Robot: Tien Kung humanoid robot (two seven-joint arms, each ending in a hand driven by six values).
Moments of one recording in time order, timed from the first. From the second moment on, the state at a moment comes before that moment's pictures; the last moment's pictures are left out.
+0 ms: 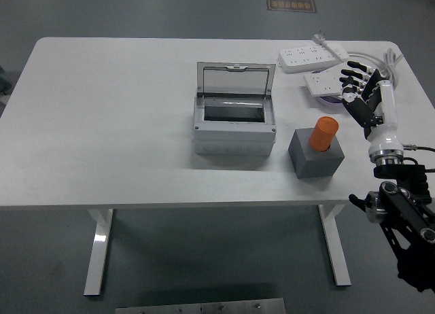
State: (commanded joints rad) left arm -0.19 0.22 -1.61 -0.26 1.75 0.00 0.41; right arm 0.25 -0.25 1.23 1.21 -1.04 -0.38 0.42
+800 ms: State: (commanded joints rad) left arm -0.19 0.21 -1.61 -0.26 1.75 0.00 0.41; right arm 0.25 -0.23 1.12 1.12 -0.99 -0.37 0.44
